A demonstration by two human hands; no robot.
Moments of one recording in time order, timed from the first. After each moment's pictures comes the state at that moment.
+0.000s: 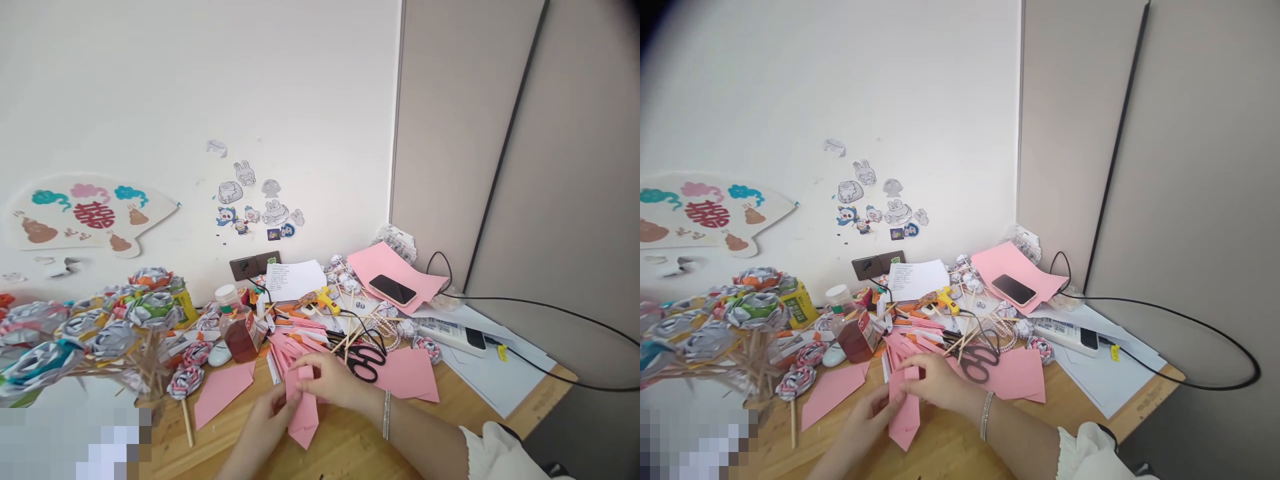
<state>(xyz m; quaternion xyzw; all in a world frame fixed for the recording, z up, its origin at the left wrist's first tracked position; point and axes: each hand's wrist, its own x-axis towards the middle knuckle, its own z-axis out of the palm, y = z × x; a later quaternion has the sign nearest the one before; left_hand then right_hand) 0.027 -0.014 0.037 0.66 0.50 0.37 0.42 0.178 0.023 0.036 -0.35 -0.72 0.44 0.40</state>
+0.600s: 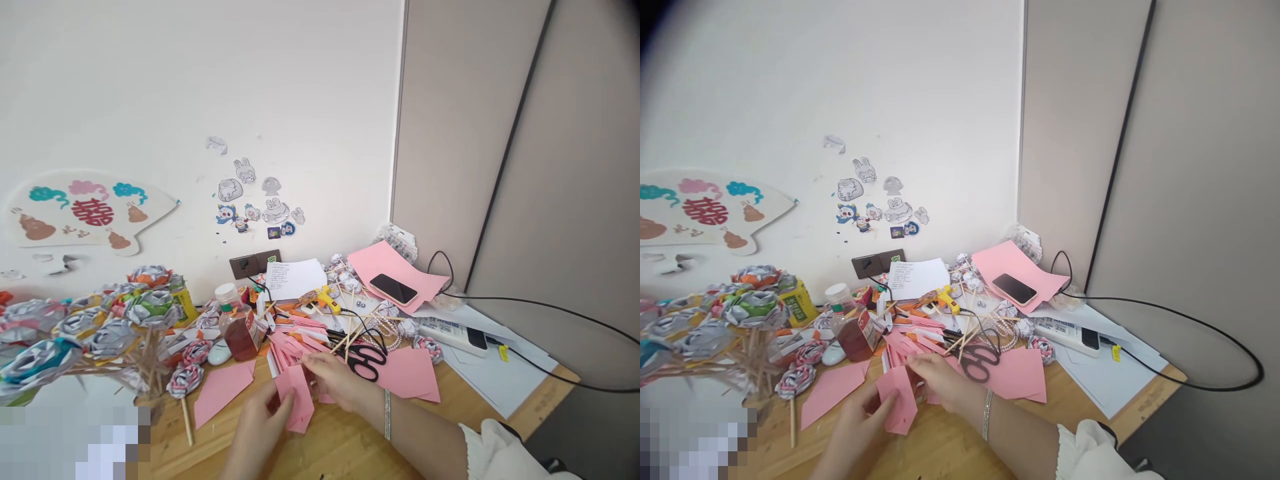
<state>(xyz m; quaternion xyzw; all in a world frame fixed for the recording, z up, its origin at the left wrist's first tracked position) 0.023 -0.016 0.035 0.68 0.57 0.38 0.27 0.170 0.020 0.031 -0.28 -0.45 0.74 0.42</state>
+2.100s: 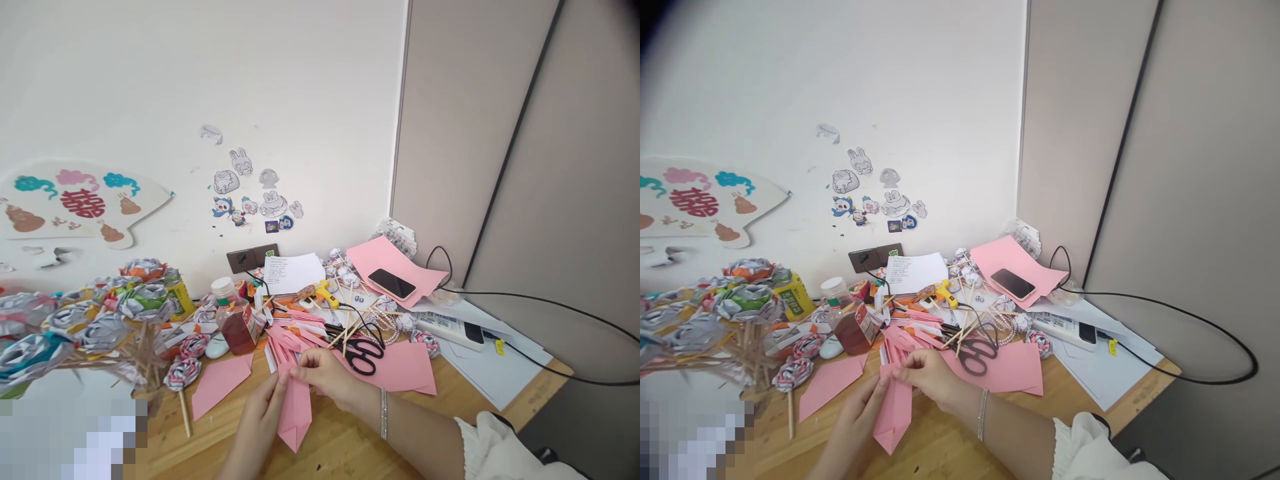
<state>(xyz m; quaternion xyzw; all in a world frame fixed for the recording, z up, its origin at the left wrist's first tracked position) 0.031 -0.024 0.045 0.66 0.55 0.41 0.31 0.167 0.015 0.031 -0.33 -0.55 0.64 0.43</state>
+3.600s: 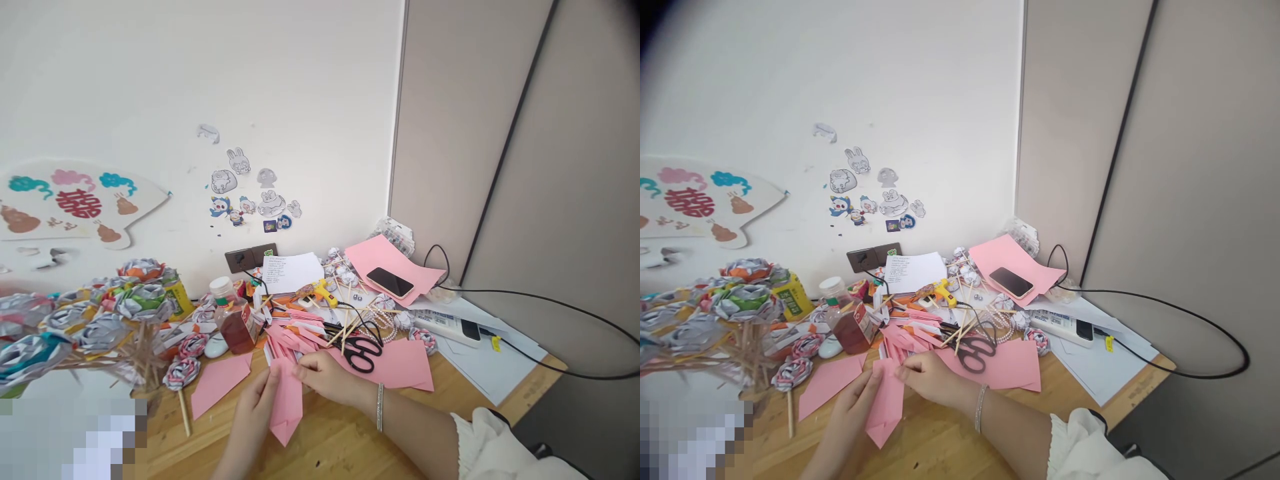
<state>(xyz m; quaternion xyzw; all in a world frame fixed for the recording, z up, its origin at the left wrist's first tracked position) 0.031 -0.021 0.048 0.59 0.56 0.47 0.34 0.177 0.017 0.033 -0.30 -0.72 0.50 0.38</state>
